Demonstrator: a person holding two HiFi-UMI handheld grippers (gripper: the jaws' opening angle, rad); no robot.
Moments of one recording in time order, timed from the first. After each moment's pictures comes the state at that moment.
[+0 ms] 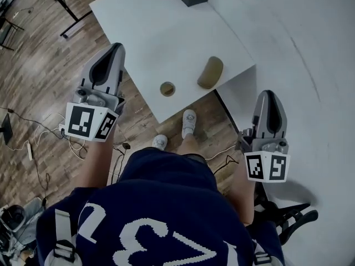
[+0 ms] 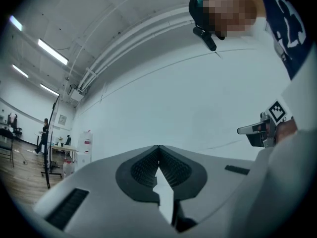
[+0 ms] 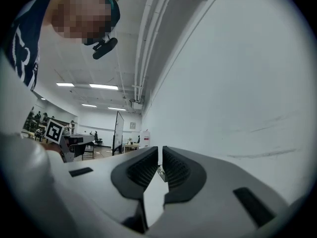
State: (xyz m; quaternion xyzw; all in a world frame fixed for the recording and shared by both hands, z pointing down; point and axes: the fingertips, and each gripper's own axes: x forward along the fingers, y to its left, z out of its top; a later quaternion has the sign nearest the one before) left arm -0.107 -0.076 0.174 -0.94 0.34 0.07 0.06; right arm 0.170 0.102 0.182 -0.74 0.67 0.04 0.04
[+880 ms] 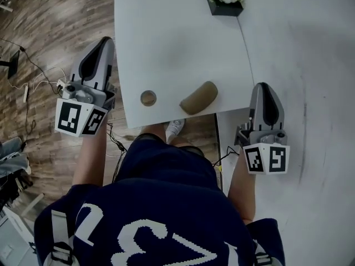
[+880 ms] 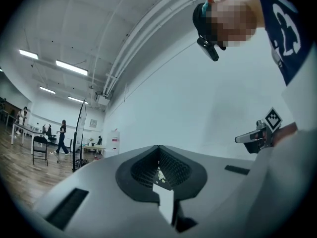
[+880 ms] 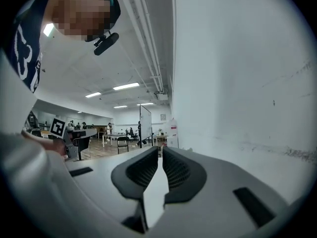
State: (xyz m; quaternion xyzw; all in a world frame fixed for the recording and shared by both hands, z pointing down) left arm -0.073 -0.127 0.182 -0.86 0.51 0.05 0.05; right arm 0.257 -0.075 0.212 -0.57 0.82 -0.03 0.01
